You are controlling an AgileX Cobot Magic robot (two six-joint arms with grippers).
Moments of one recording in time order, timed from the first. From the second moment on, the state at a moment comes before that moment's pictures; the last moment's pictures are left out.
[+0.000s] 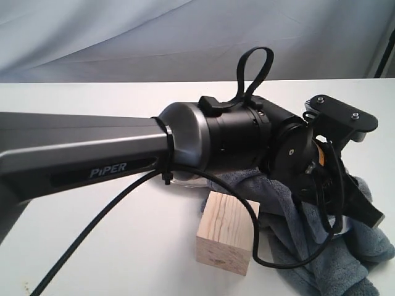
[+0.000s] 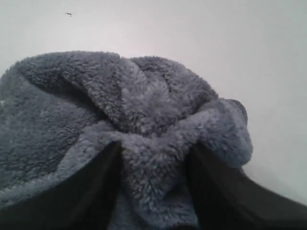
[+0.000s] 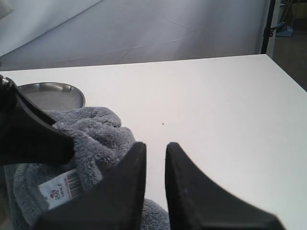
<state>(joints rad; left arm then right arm) -1.05 2.15 -1.65 -0.17 0.50 0.00 -0.08 0.01 0.00 0.38 0.01 0.09</state>
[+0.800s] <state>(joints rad) -1.03 1.98 -1.65 0.21 0.82 -0.45 -0.08 0.01 0.00 0.38 0.01 0.09</state>
